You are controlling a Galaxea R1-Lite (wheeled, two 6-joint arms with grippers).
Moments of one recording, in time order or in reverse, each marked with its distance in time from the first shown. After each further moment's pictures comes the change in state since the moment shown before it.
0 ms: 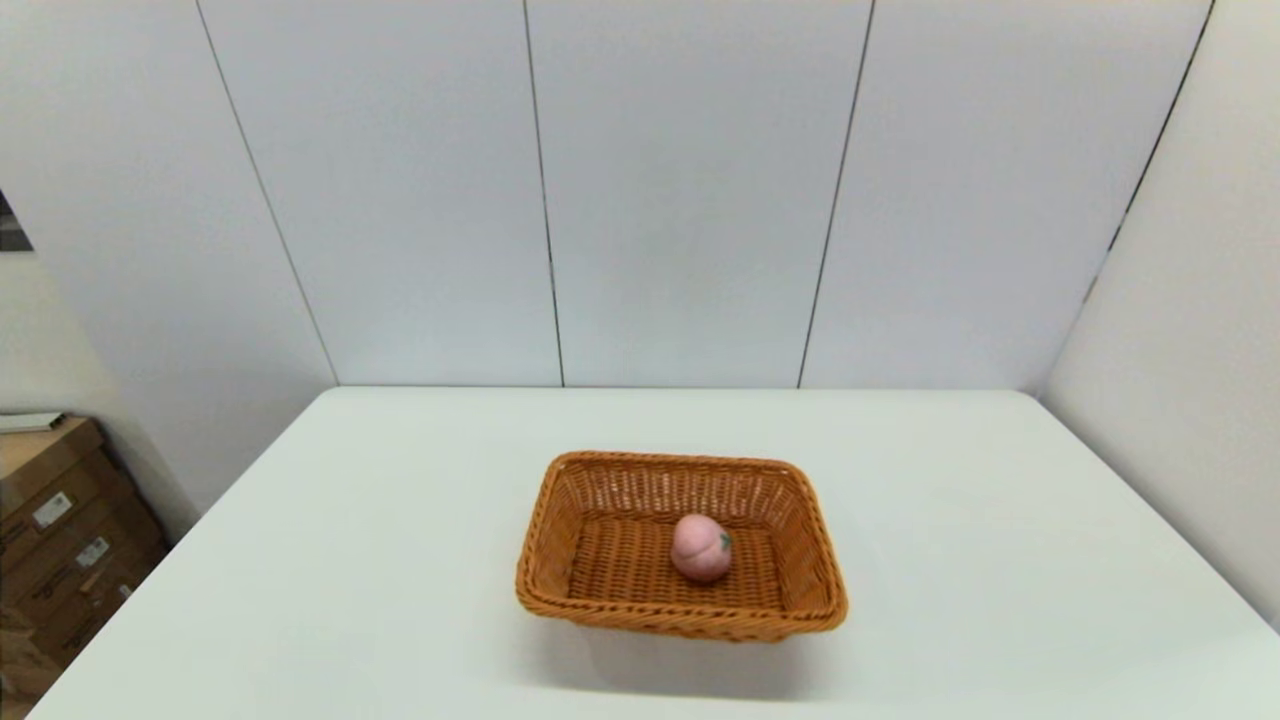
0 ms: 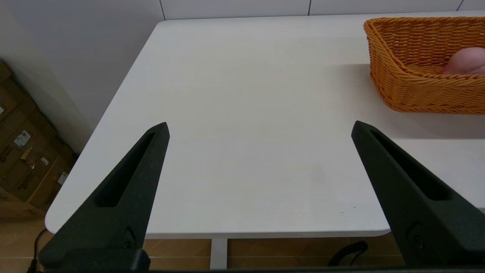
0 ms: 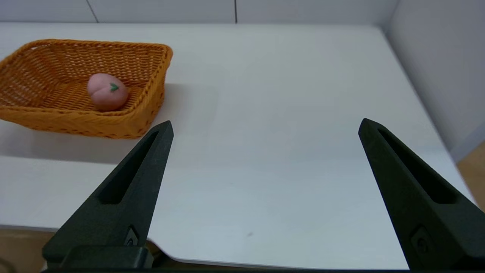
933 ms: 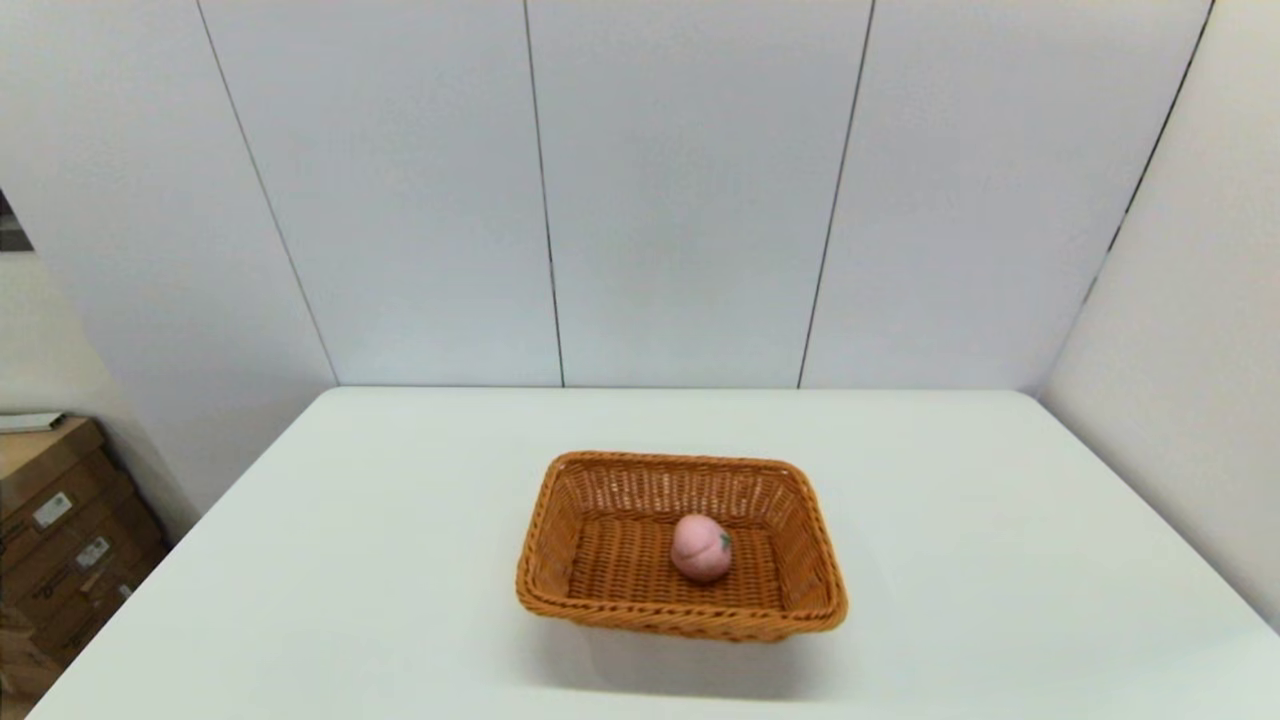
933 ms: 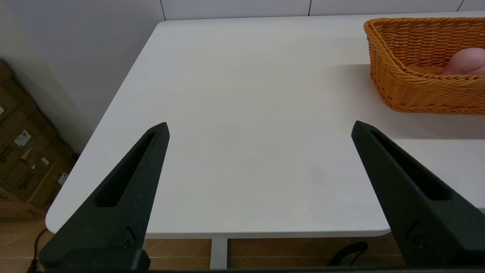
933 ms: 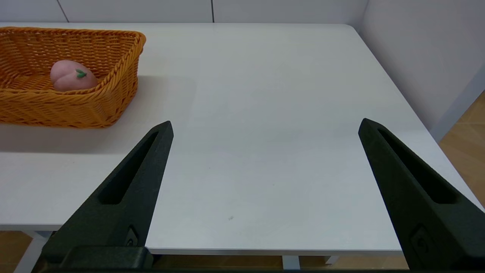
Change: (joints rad) left arm 0.000 0.000 0.000 0.000 0.000 0.000; right arm 0.006 -0.267 0.151 0.054 -0.071 -0.010
